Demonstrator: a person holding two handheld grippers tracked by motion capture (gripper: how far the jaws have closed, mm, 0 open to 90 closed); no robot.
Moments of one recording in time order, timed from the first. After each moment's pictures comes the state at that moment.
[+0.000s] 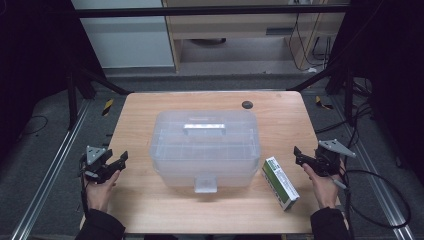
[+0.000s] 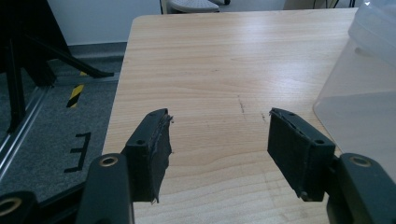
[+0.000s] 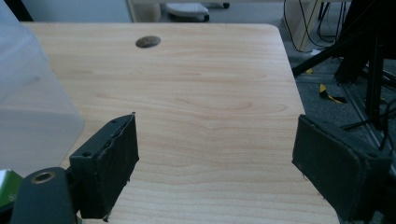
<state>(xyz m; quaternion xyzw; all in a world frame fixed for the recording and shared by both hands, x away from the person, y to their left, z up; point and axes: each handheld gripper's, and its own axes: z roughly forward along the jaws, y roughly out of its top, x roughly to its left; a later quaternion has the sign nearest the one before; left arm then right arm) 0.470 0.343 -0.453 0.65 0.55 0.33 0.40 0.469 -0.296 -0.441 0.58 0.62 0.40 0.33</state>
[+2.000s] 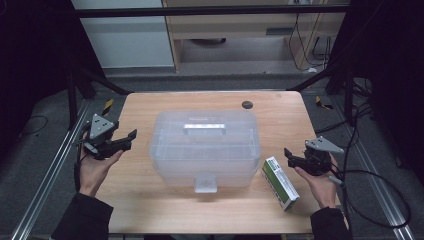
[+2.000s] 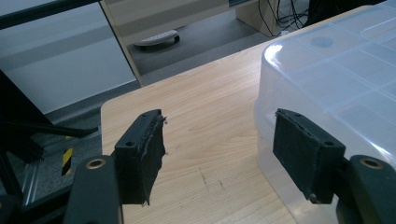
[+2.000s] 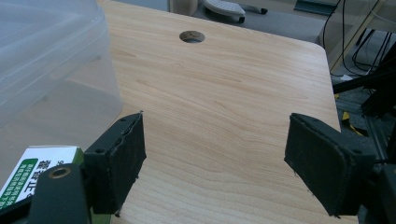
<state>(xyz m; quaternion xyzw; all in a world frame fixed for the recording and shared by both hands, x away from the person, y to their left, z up) 0.484 0.300 -0.343 0.74 0.42 0.35 0.40 0.472 -0.274 -0.433 0.50 0.70 0.40 0.32</state>
